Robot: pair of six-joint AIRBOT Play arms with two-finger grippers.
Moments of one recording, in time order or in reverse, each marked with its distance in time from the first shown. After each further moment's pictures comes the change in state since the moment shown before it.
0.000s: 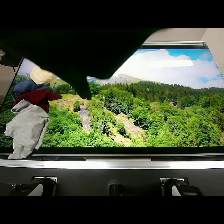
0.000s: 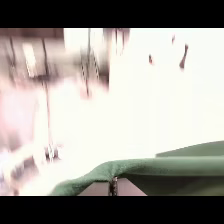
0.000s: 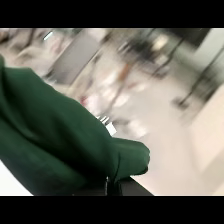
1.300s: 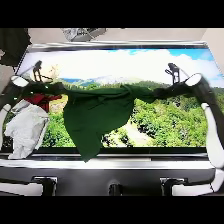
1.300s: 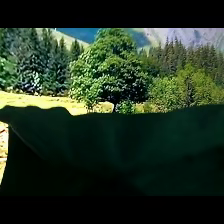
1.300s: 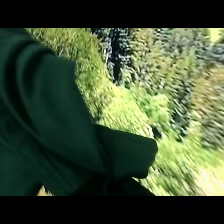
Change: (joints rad) left arm -0.017 -0.696 -0.684 -0.117 0.126 0.111; right arm 0.008 -0.889 -0.317 0.293 0.074 0.116
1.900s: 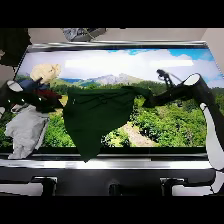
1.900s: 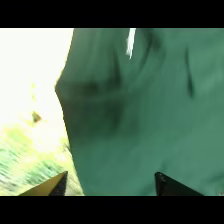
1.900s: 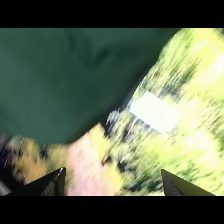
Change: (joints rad) left arm 0.092 0.043 -0.125 0.181 -0.339 -0.066; right arm 0.027 0.031 -0.035 0.056 0.326 -0.173
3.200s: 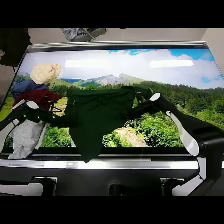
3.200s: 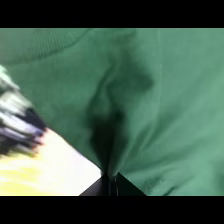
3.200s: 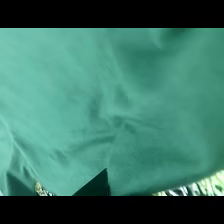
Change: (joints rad) left arm -0.043 0.007 -0.254 -0.069 0.142 0.193; right arm 0.253 -0.205 -0.090 0.235 -0.222 0.119
